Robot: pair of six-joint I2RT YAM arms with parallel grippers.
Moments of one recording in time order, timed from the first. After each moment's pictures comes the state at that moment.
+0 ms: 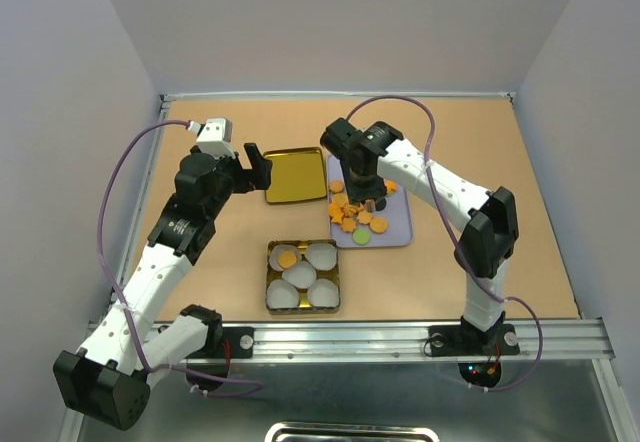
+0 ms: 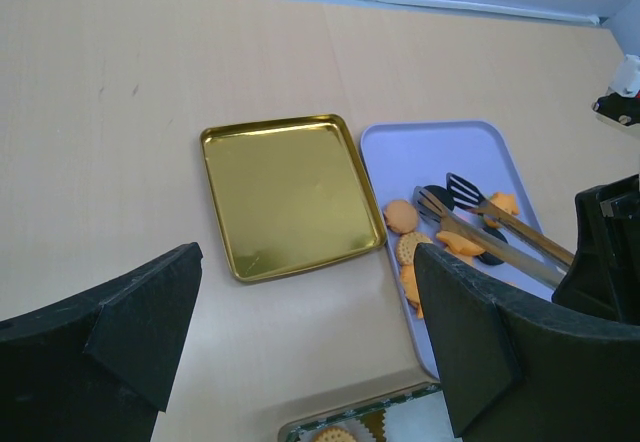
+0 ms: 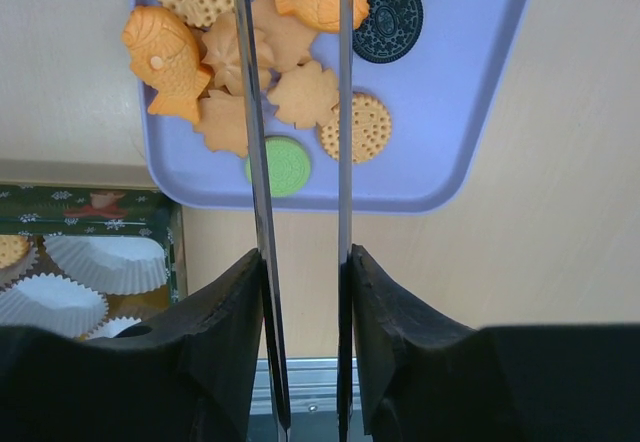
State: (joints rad) left arm -0.35 0.90 0.86 -0.20 -0.06 -0.30; right arm 0.77 1.91 1.86 -1.30 0.34 0.57
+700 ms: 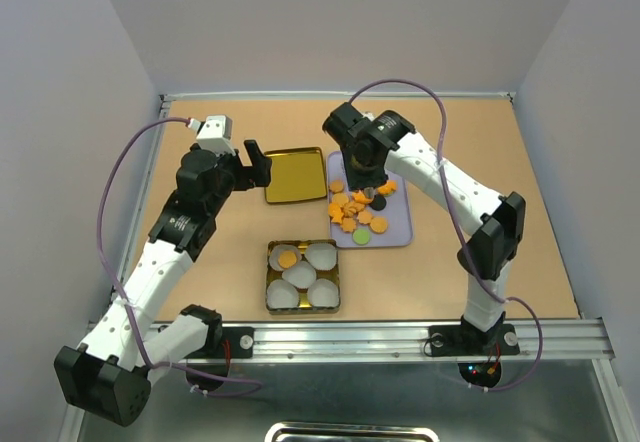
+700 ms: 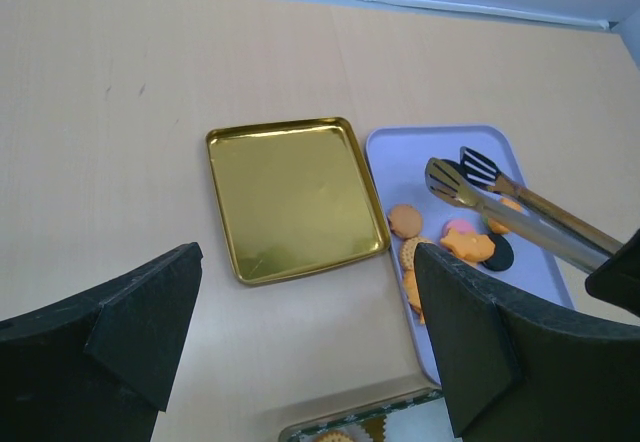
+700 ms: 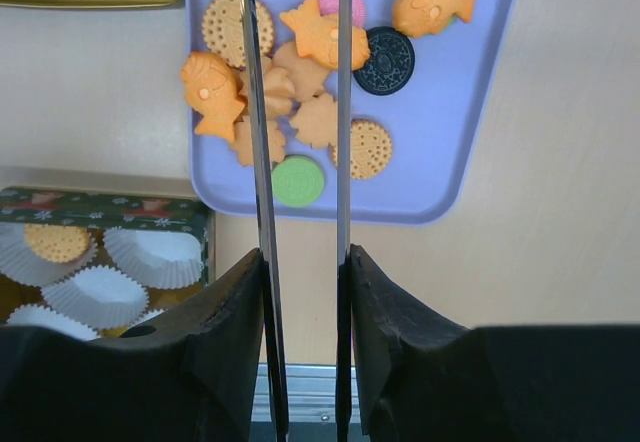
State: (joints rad) left arm -0.35 0.93 0.88 -0.20 -0.07 -0.31; right arm 0.77 1.90 1.99 -1.33 0.36 0.56
